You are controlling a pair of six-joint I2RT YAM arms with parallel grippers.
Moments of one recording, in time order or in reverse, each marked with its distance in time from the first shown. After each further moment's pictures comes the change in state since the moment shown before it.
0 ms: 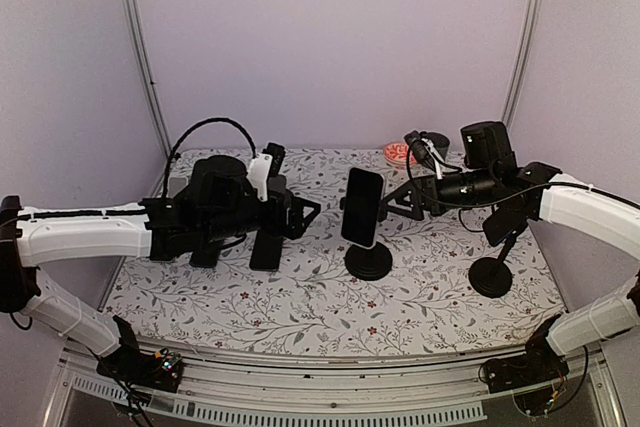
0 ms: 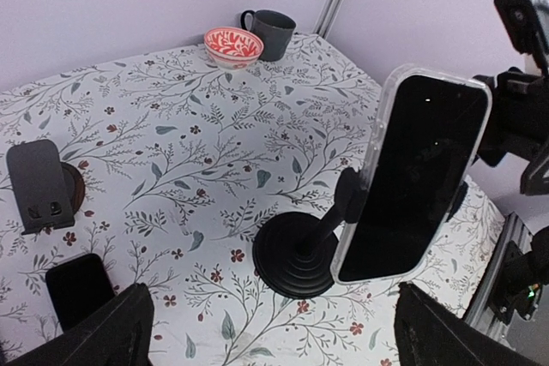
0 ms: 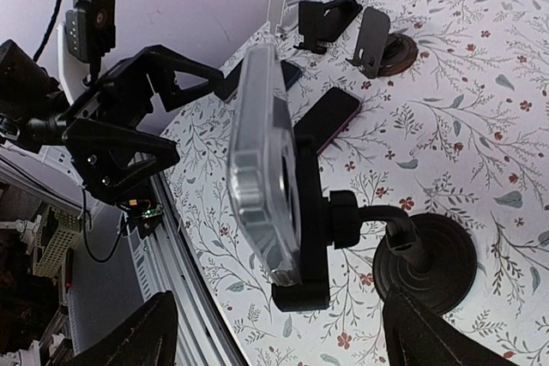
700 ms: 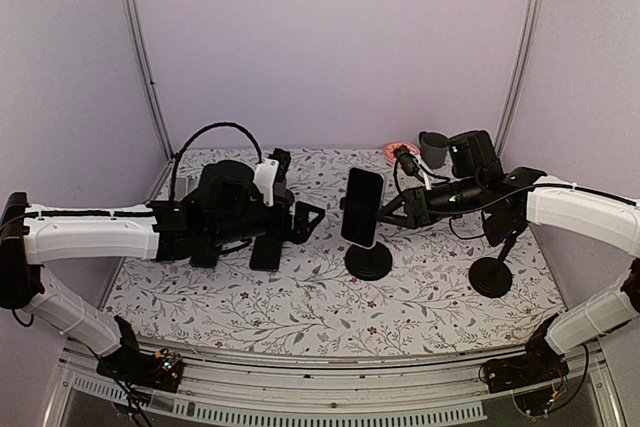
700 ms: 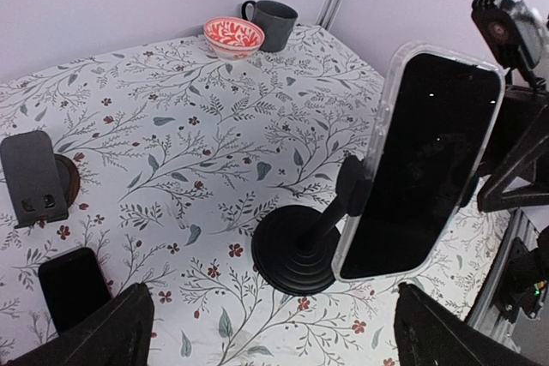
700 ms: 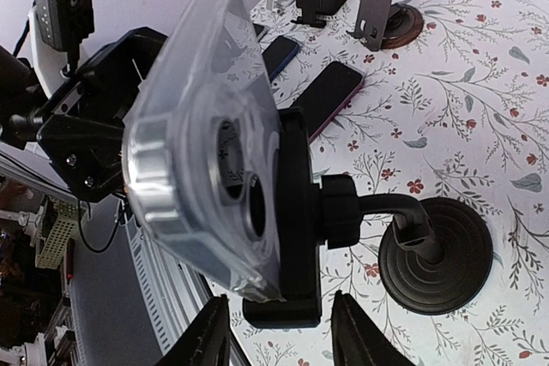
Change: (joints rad) left arm -0.022 0.037 0.000 0.013 -0.022 -0.009; right arm 0.028 0.069 -0.028 0.018 -0.013 0.018
